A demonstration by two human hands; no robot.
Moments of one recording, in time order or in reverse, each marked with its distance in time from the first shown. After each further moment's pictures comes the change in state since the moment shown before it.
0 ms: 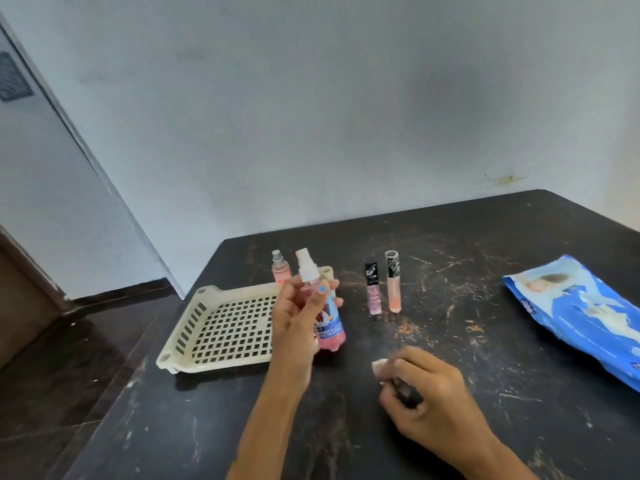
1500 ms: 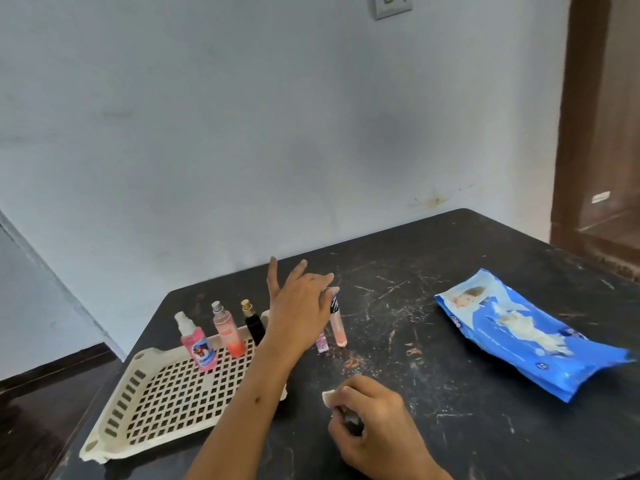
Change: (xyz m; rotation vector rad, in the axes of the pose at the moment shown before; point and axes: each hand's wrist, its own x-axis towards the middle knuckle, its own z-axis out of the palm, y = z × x) left_hand 0.067 -0.003 0.081 1.585 -0.334 0.589; right_hand 0.000 0.008 0.003 -0.019 0.077 0.123
